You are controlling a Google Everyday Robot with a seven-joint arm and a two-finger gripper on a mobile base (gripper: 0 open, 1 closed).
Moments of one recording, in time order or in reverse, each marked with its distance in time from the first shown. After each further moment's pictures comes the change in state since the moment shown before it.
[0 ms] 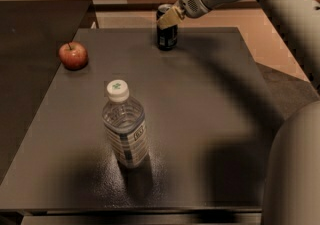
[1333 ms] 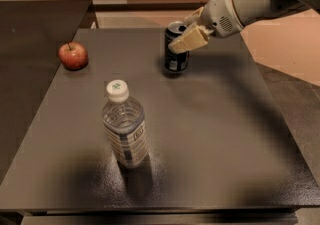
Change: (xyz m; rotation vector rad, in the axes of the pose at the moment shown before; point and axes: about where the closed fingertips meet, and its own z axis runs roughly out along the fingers) arm 0.038 0.108 -0.095 -0.206 -0.047 -0.184
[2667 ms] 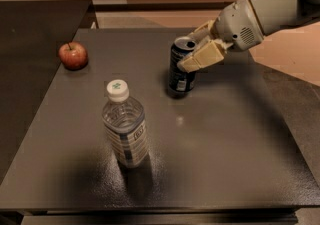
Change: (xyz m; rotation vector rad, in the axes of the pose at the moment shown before) arm 0.014 0.066 -0.032 -0.177 -0.011 -0.018
